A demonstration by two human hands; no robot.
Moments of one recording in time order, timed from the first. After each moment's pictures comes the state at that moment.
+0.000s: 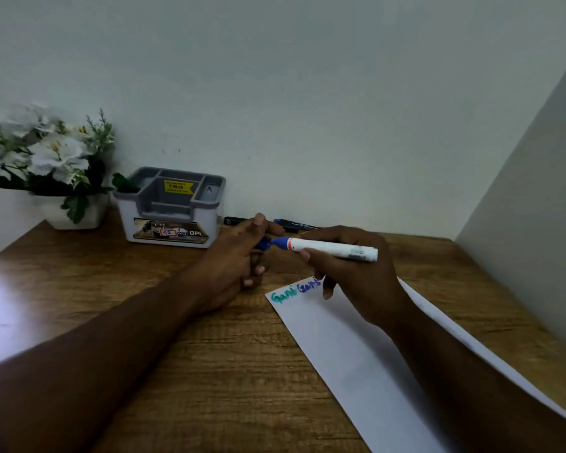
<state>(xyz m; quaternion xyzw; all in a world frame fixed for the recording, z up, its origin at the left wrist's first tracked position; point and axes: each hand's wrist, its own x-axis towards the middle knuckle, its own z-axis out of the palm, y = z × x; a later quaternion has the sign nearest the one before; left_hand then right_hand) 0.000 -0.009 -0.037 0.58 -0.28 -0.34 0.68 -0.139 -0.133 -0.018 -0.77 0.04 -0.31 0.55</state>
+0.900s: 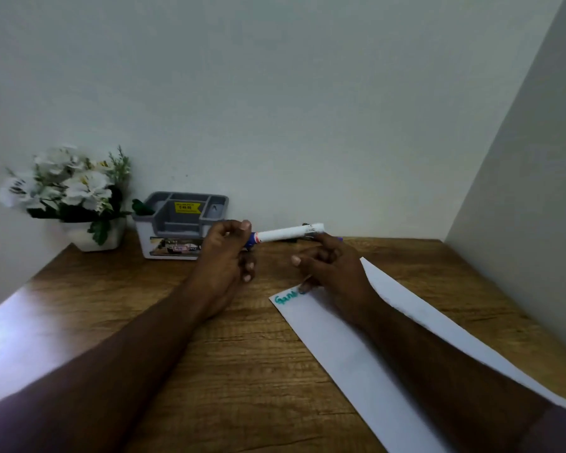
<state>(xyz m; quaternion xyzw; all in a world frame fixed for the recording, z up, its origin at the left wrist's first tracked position) 0.001 -0.003 -0.036 0.54 -0.21 -0.22 0.78 -0.127 -0.134 -0.034 -0.72 0.13 -0.26 0.63</state>
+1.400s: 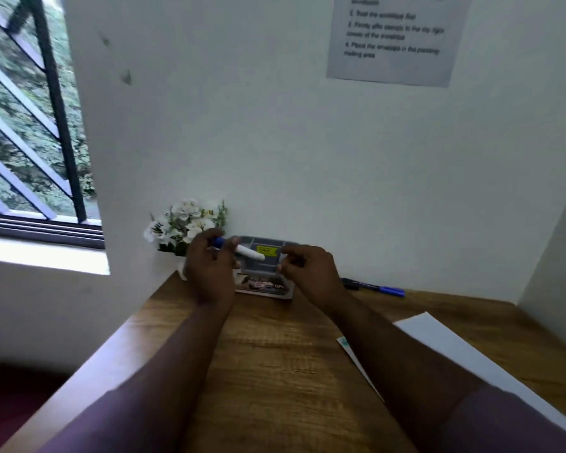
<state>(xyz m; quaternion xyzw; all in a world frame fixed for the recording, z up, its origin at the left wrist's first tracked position) 0.078 0.088 -0.020 0.55 -0.17 0.31 0.76 -0.017 -0.051 0.007 -0.86 0.06 -0.30 0.40</state>
